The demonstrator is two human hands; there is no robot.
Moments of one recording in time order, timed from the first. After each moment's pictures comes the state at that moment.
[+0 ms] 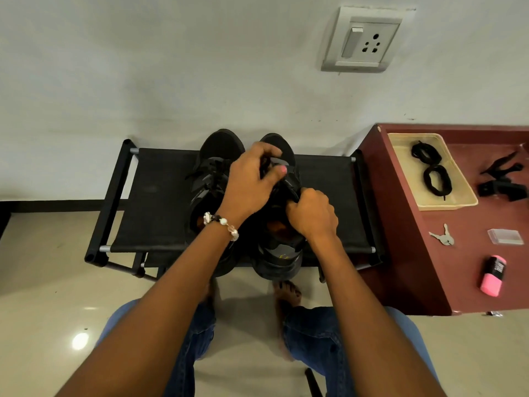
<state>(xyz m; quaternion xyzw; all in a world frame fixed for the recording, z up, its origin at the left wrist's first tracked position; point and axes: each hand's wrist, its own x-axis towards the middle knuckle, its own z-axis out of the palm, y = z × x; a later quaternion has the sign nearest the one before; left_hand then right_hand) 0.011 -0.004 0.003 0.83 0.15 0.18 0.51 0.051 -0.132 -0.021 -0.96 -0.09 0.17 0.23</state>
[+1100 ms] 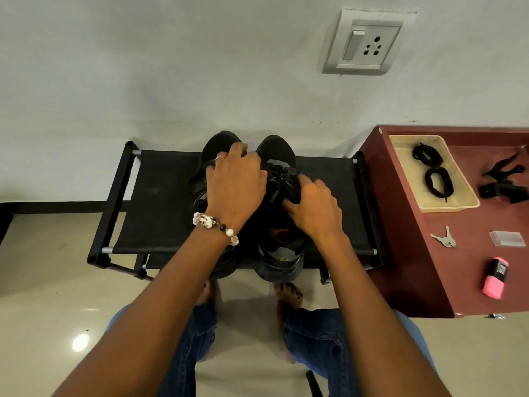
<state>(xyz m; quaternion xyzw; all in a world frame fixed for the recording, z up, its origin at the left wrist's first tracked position) -0.003 0.004 0.031 0.96 0.22 0.09 0.16 0.054 -0.133 -0.007 -0.96 -0.18 0.11 0.20</state>
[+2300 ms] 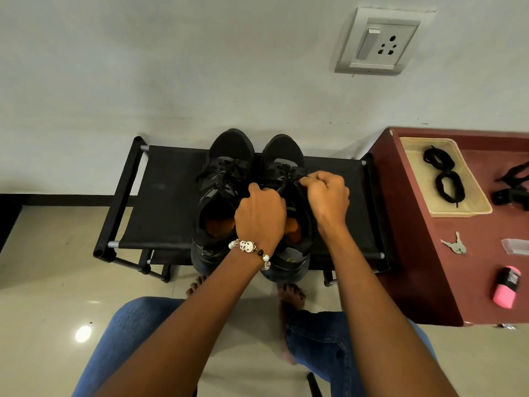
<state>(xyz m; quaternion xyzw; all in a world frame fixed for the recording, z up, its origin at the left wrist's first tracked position) -0.014 -0.043 -0.009 0.94 0.30 0.02 0.14 0.068 -0.121 -0.015 -0.88 0.00 0.09 0.48</state>
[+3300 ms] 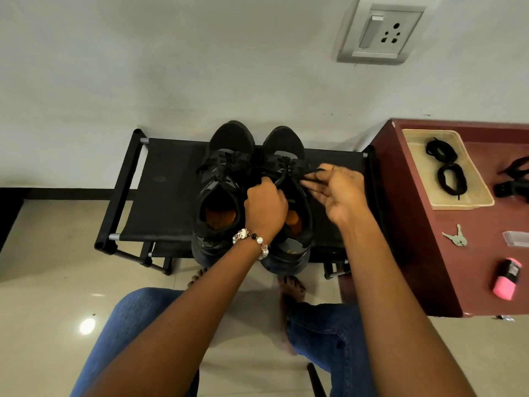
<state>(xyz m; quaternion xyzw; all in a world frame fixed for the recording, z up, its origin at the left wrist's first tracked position) -0.003 -0.039 -0.028 0.89 0.31 0.06 0.34 0.078 -0.134 0.000 -0.65 0.16 0.24 0.70</state>
